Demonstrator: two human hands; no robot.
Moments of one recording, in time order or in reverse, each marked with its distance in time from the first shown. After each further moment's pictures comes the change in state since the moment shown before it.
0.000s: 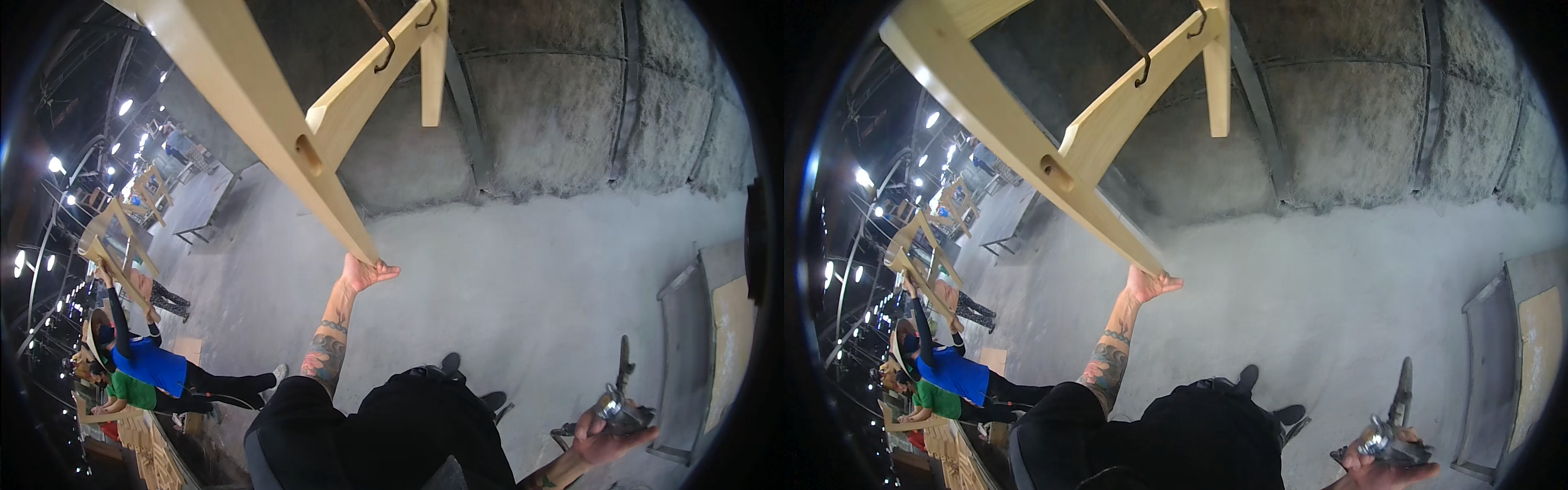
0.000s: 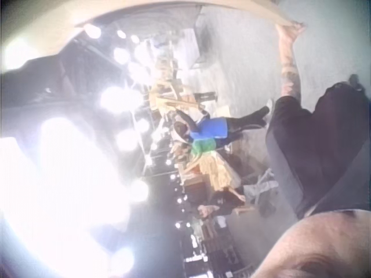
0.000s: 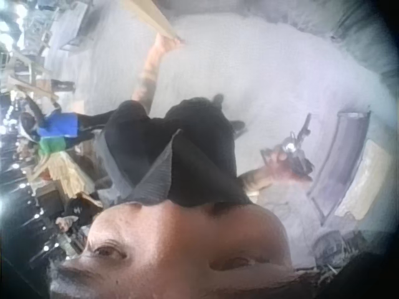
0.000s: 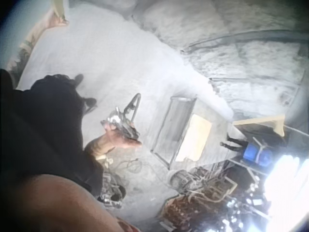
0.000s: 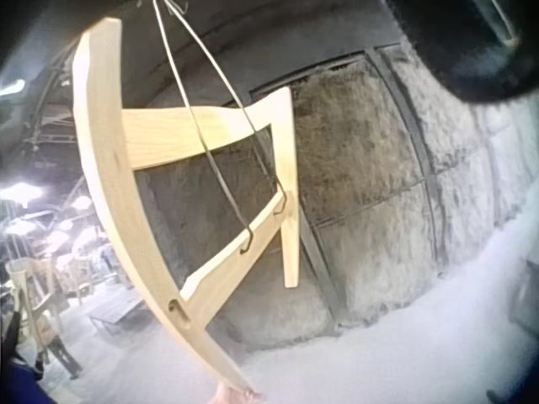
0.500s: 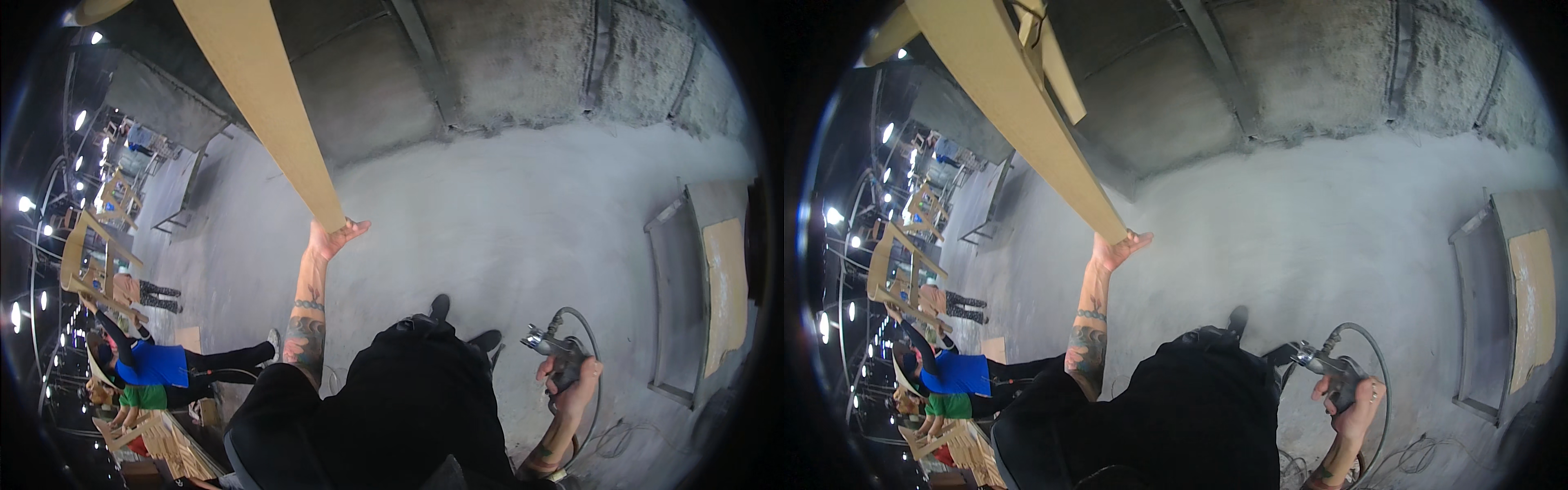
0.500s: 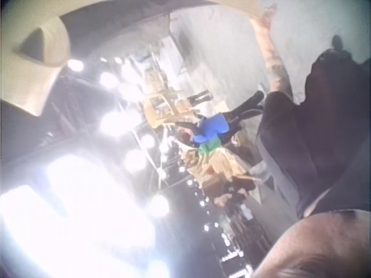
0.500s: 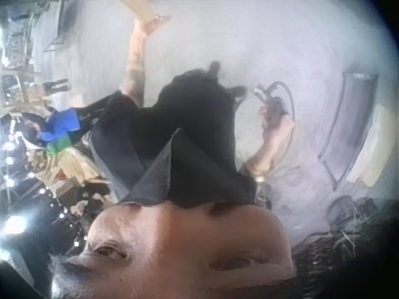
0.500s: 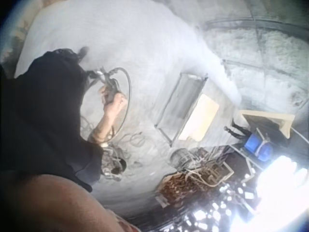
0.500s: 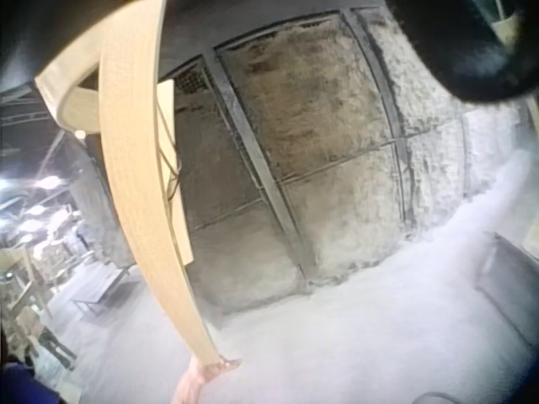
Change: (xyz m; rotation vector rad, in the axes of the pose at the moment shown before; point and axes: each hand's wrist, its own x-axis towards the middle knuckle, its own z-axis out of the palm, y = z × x) left_hand -0.001 -0.004 -0.001 0.060 -0.015 0.142; right_hand -0.009 0.029 -0.004 -0.570 0.099 0.482
